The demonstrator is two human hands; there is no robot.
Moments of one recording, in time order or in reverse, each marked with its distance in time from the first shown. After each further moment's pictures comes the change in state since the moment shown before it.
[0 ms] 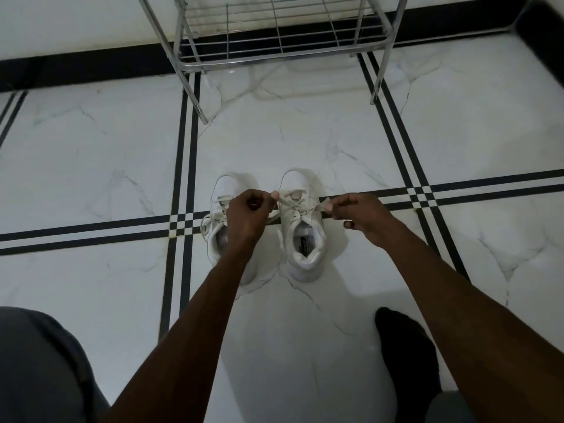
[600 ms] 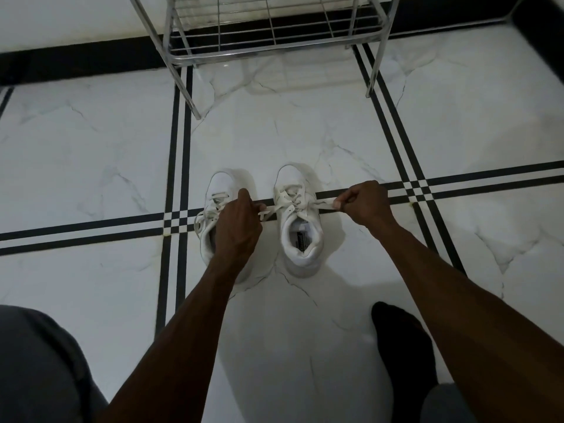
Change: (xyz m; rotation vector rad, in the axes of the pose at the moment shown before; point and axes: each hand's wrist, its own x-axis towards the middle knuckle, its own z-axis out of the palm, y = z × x) left_hand -0.004 -0.009 -0.009 0.778 -0.006 0.326; right_hand 0.009 0.003 -0.004 -0.546 0.312 -0.257
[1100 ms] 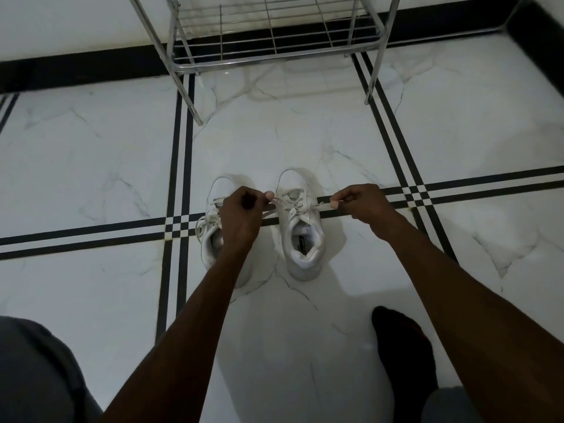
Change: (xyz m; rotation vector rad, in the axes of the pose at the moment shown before) left_hand 0.010 0.016 -0.005 -0.656 0.063 -0.272; right_hand 0.003 -0.002 -0.013 0.347 -0.179 0.068
